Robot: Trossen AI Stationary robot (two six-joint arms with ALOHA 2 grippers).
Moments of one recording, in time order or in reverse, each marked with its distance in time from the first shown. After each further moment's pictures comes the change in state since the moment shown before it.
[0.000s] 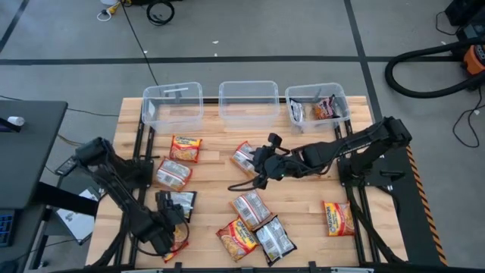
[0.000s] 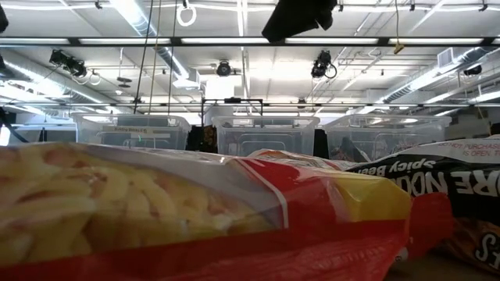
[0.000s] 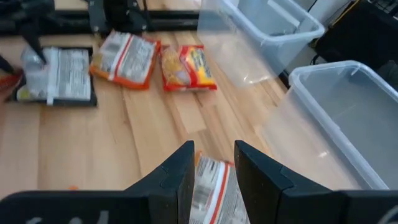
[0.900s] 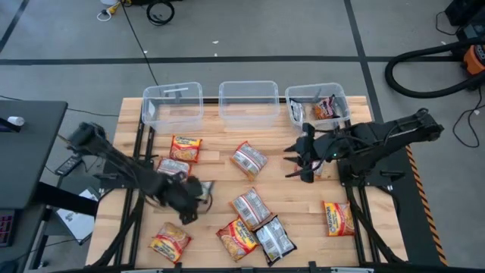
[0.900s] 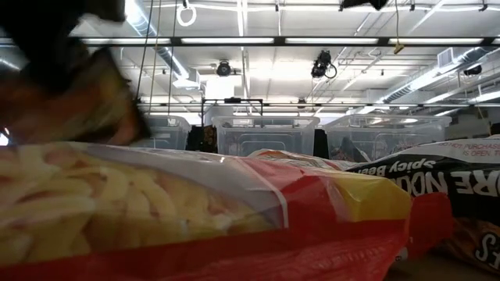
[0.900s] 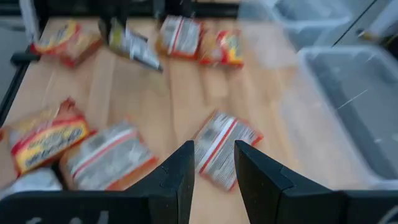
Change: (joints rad) left arm 0.421 -0.267 0.036 0.167 0.079 0.191; right arm 0.009 -0.465 -0.139 -0.305 -0.263 -0.054
